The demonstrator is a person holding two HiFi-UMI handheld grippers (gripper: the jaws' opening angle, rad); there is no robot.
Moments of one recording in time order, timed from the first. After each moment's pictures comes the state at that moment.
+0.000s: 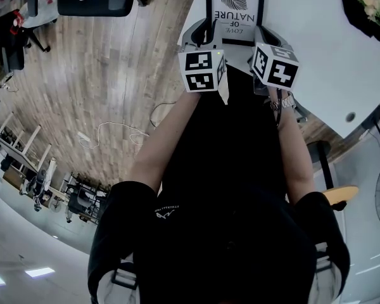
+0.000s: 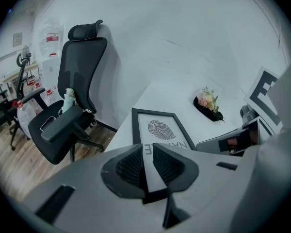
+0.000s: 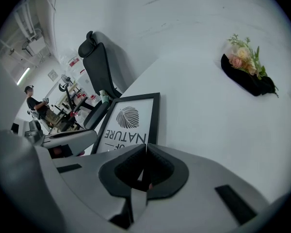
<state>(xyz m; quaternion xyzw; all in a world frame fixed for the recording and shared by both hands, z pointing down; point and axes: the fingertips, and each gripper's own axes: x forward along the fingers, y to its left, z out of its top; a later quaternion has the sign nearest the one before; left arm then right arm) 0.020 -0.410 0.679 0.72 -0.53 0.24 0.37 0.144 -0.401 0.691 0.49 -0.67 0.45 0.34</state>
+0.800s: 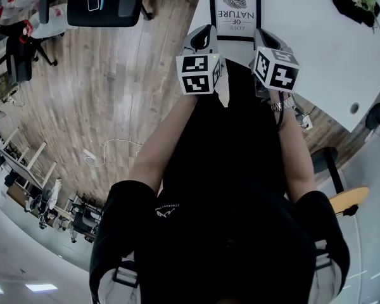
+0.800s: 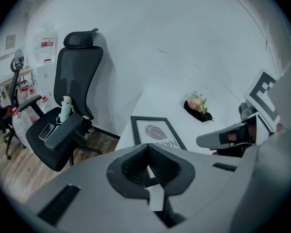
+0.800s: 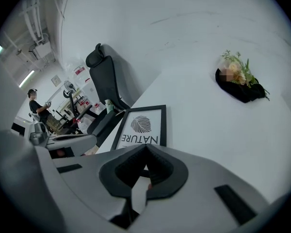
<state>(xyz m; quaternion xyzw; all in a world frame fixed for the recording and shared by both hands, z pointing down) -0.002 -0.384 0.640 0.76 -0.50 0.23 0.35 0.127 -0.379 0.642 0.52 -0.69 0.42 0.30</state>
